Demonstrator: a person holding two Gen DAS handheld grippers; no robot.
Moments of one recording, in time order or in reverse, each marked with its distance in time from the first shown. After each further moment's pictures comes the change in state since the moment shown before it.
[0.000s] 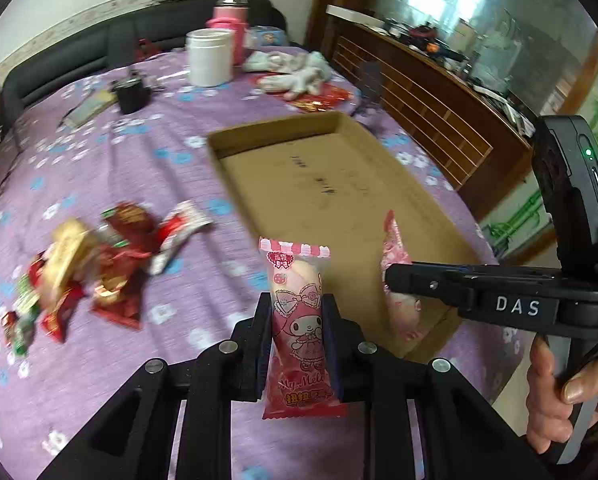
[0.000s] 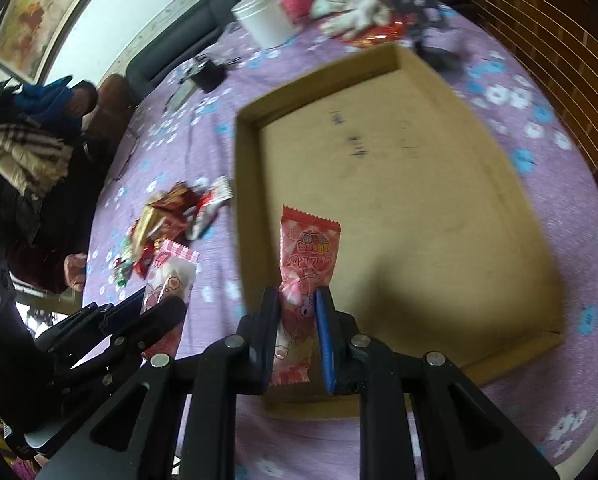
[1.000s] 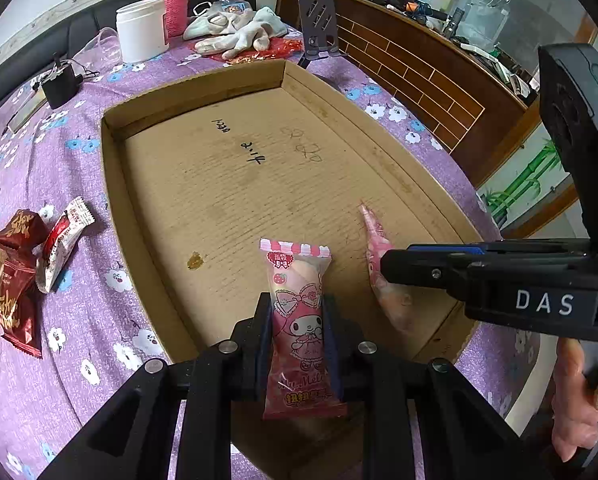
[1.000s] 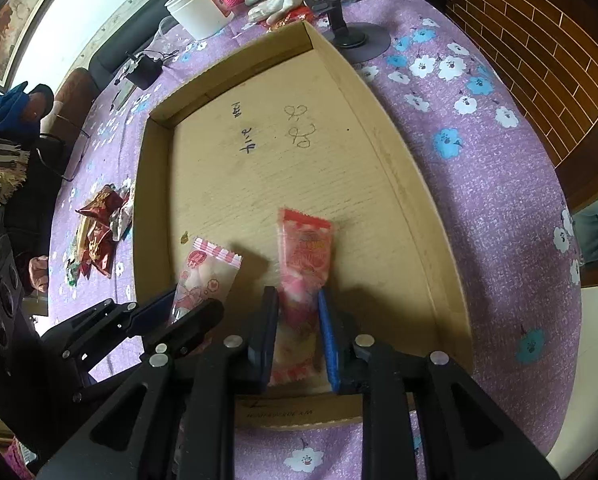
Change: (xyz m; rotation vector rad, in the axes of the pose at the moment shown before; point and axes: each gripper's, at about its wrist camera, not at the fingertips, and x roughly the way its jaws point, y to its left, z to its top) left arm 0.077 -0.051 0.003 0.061 0.093 -0.019; right arm 0.013 -0.059 0.012 0.022 0.064 -0.098
